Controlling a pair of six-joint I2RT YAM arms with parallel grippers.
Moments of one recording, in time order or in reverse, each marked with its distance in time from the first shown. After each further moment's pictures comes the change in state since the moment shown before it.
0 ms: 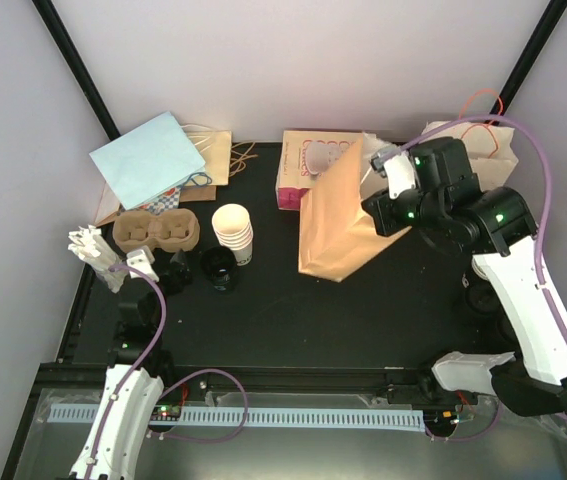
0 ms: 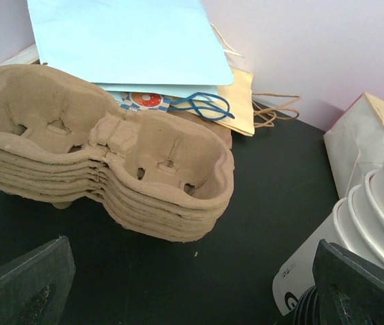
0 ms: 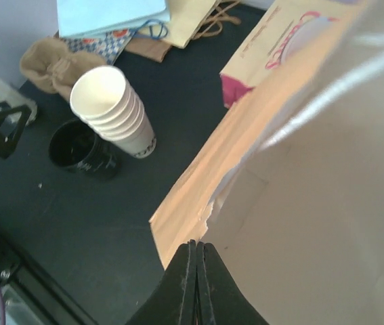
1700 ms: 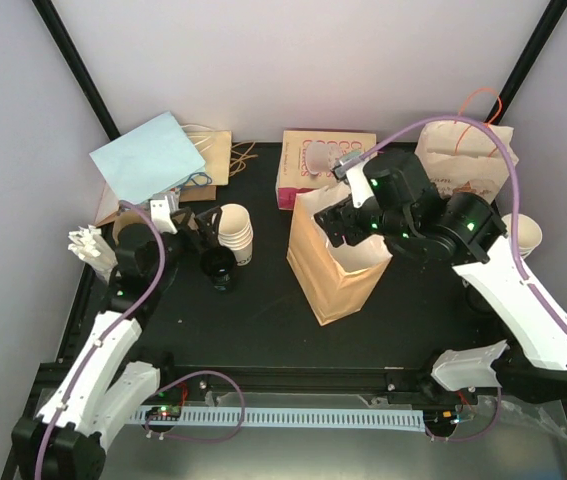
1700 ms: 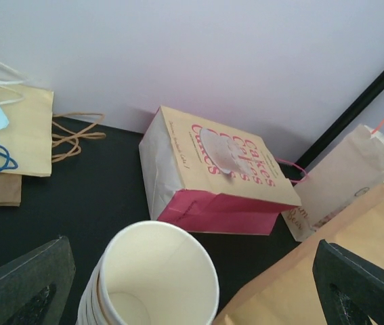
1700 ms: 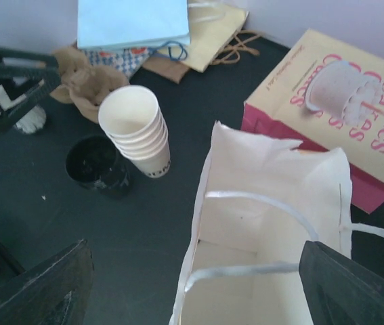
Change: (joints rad) left arm -0.157 0.462 0.415 0.171 0.359 -0.063; right arm 0.327 0.037 0.000 0.068 0.271 0.103
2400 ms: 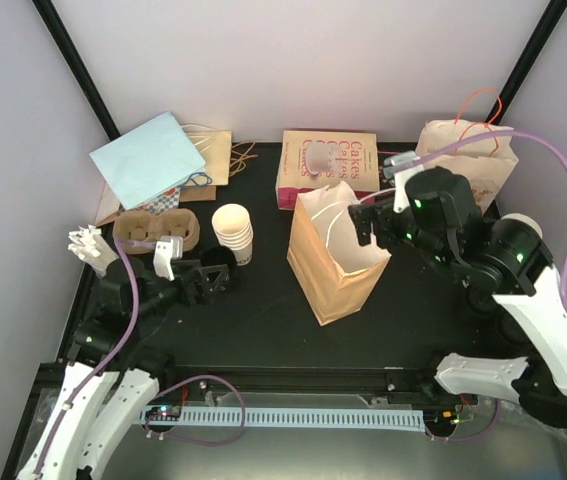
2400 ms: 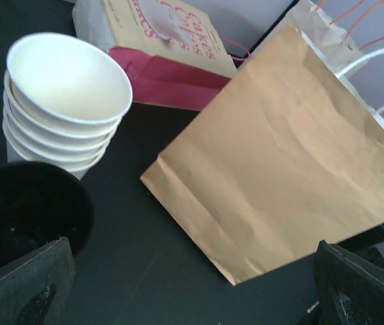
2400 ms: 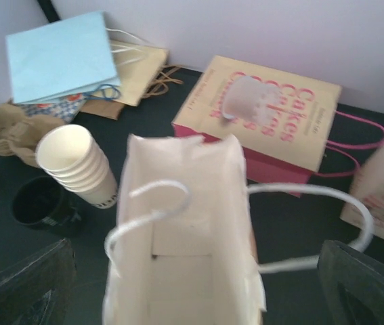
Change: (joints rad) left arm -0.102 -0.338 0.103 -0.687 0.150 -0.006; right arm -0.002 -0.134 -0.024 0.003 0.204 0.095
